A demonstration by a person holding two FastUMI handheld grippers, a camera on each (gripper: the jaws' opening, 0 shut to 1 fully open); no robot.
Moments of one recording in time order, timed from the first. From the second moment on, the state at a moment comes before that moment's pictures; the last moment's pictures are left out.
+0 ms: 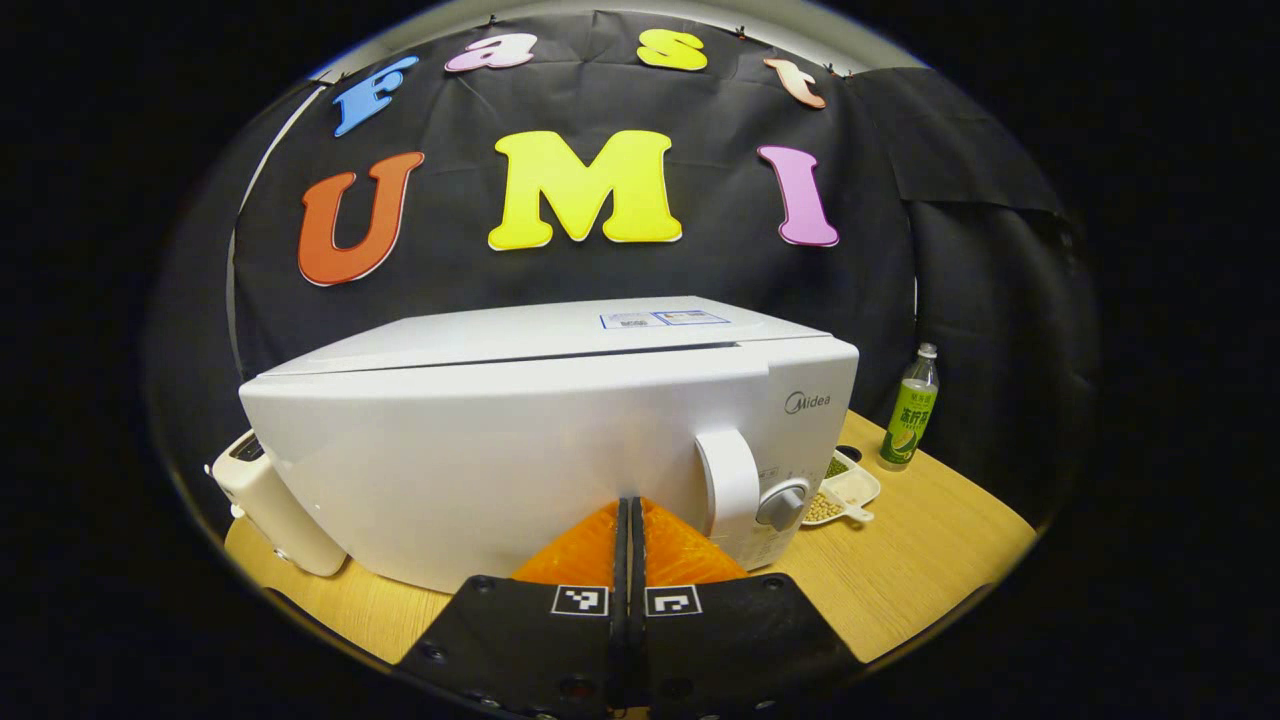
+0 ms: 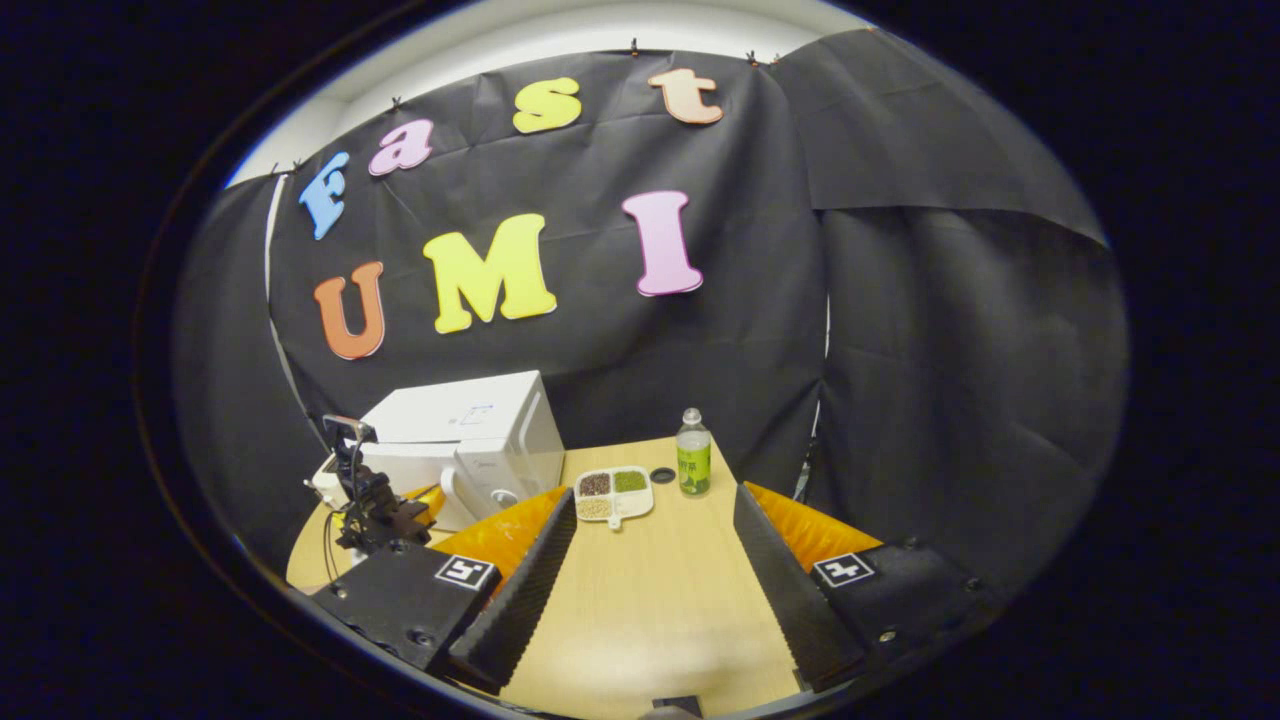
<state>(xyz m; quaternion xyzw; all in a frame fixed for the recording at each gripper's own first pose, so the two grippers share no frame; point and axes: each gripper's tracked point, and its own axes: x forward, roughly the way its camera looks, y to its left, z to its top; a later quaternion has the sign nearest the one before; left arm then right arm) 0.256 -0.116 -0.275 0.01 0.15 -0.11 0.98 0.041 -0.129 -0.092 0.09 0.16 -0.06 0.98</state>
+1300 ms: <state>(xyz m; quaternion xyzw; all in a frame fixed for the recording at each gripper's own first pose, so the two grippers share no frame) 0.109 -0.024 -0.138 -0.01 0.09 -0.04 0.99 0.015 -0.029 -0.072 0.04 0.11 -0.04 0.99</state>
